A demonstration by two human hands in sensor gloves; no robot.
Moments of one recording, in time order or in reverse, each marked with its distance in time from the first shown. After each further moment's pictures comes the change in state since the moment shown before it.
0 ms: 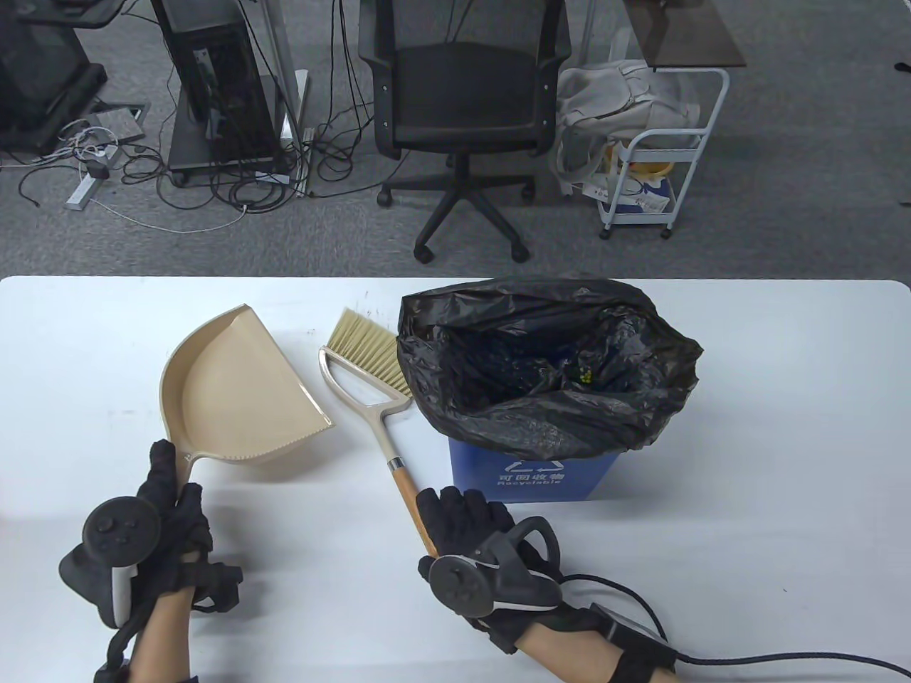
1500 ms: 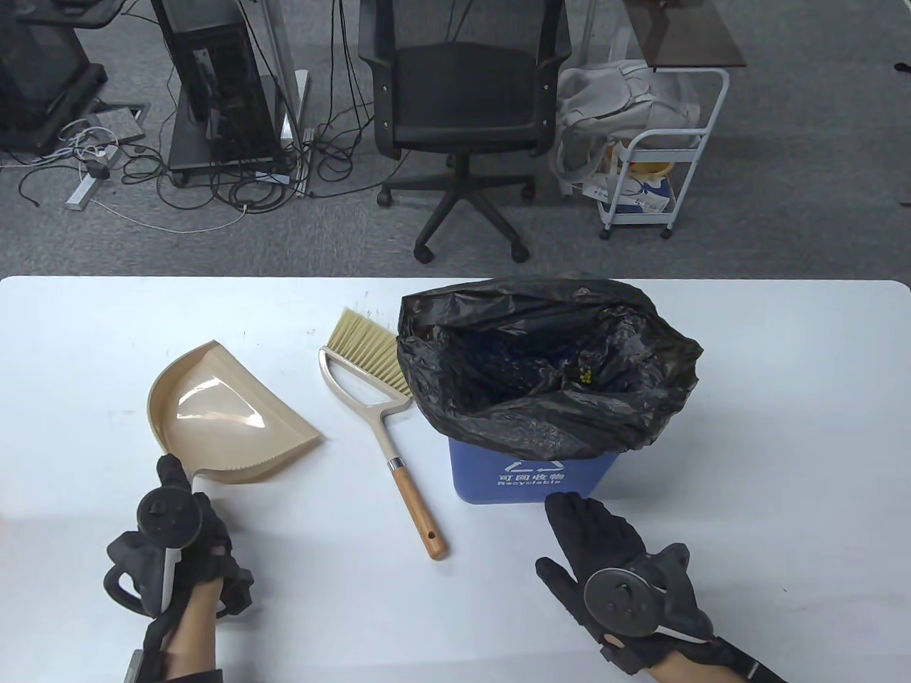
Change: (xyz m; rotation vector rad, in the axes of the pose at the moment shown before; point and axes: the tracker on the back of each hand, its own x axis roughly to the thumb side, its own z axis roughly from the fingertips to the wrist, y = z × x) left_hand 0.005 -0.031 0.002 0.034 0.114 -0.283; right_hand -0.088 -0.017 0.095 -0.136 0.140 -0.115
